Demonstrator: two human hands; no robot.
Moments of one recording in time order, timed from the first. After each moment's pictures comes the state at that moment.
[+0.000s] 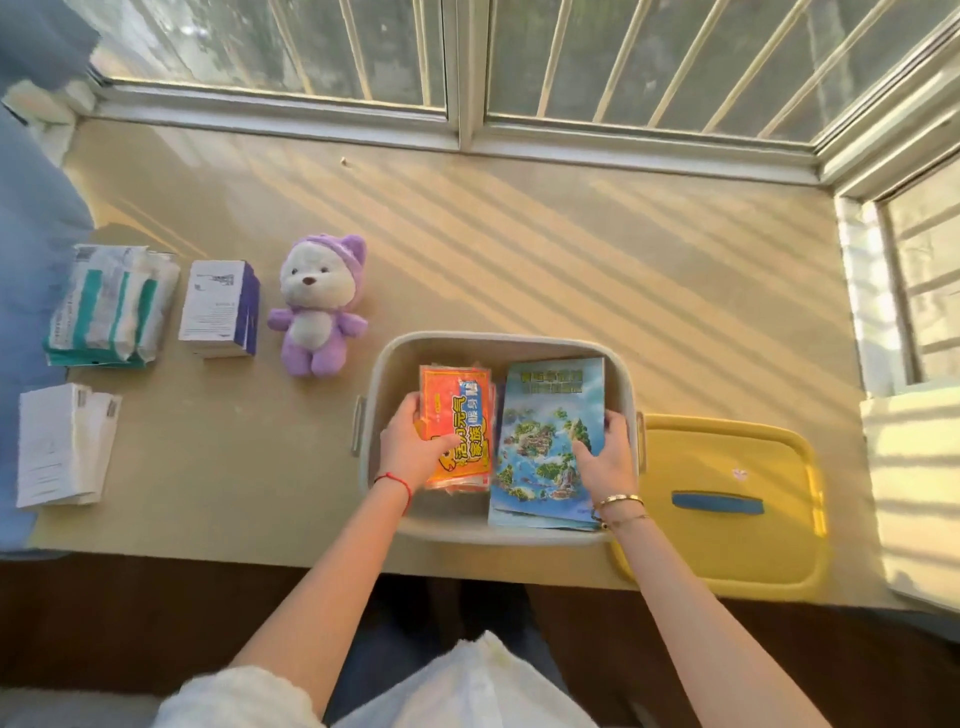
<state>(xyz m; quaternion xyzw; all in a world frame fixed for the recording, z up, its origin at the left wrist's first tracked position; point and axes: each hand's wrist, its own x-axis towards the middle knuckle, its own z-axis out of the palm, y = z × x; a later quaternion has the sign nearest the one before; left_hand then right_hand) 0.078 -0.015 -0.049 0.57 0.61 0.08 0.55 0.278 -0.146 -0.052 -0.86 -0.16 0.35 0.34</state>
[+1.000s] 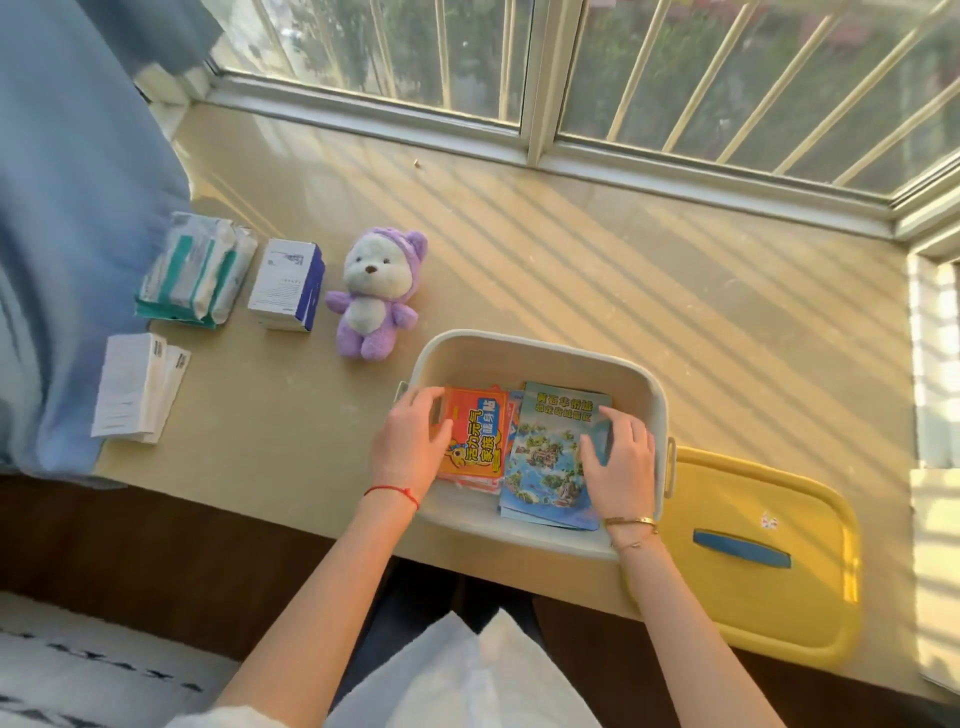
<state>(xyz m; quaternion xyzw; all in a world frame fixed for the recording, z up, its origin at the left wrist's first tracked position) 0.051 -0.020 -0.006 0.73 0.60 0.10 0.31 0.264 -0.132 -0.032 -0.86 -0.42 0.18 0.25</state>
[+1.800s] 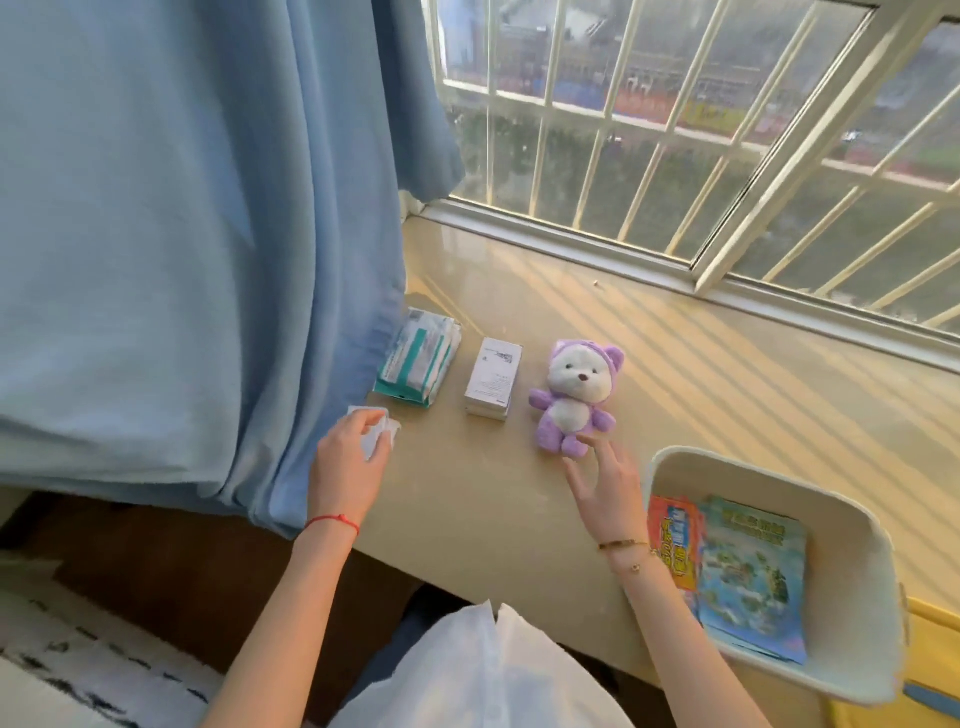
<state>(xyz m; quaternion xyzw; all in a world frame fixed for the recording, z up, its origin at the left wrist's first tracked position) -0.290 0.133 0.093 0.66 0.68 0.21 0.23 -0.003 0.055 0.039 -0.76 -0.55 0.19 0.29</state>
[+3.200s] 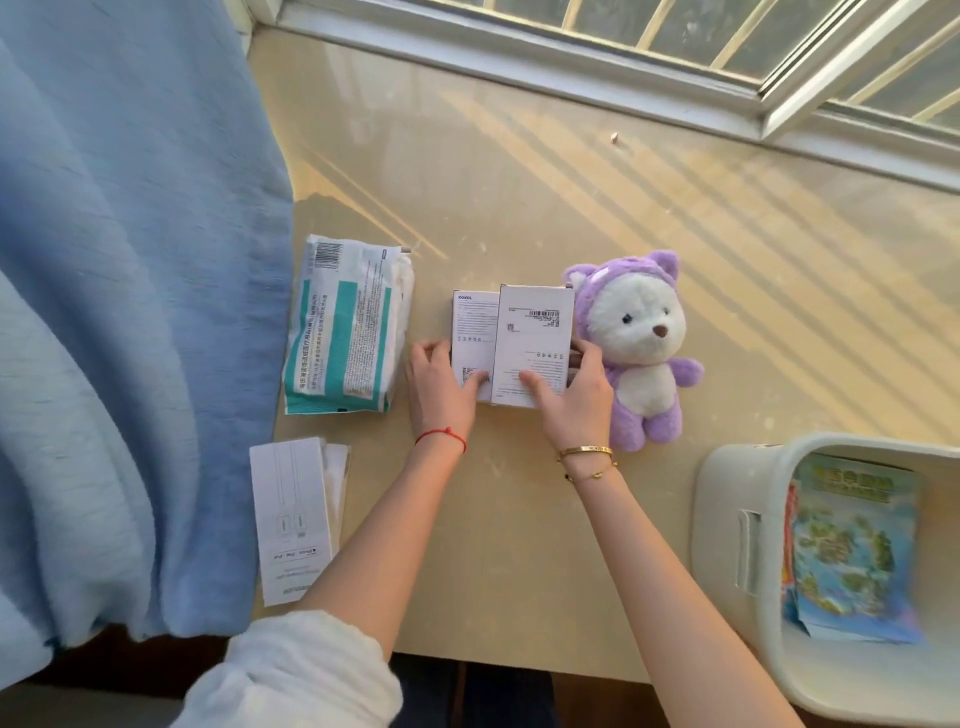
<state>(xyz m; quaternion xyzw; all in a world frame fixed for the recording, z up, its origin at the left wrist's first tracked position) -0.166 0.299 -0.160 0.64 0.66 0.09 0.40 -0.042 0.228 -0.133 -0.85 -0.29 0.27 0.34</state>
